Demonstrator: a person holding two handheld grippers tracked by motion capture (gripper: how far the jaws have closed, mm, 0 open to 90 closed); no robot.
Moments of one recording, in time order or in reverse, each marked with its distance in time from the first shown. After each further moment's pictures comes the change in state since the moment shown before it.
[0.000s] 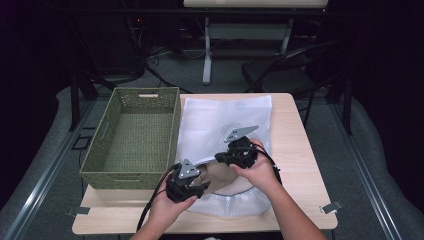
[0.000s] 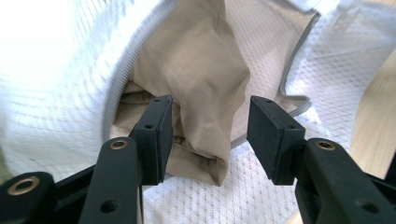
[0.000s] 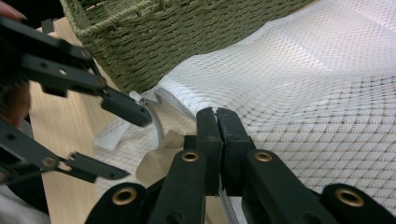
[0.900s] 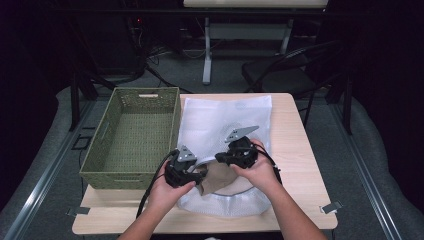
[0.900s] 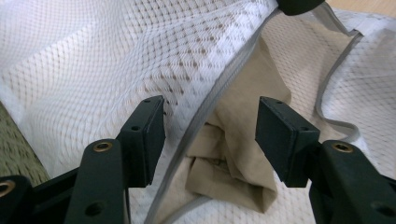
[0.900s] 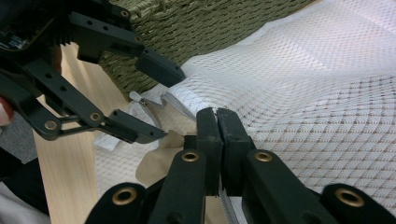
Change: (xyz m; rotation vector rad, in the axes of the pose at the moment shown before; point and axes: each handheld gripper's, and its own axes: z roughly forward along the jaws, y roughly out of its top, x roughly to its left) left arm 0.031 0.019 0.013 0.026 0.023 -0.023; right arm 0.000 0.000 -0.001 0.001 -0.001 -0.007
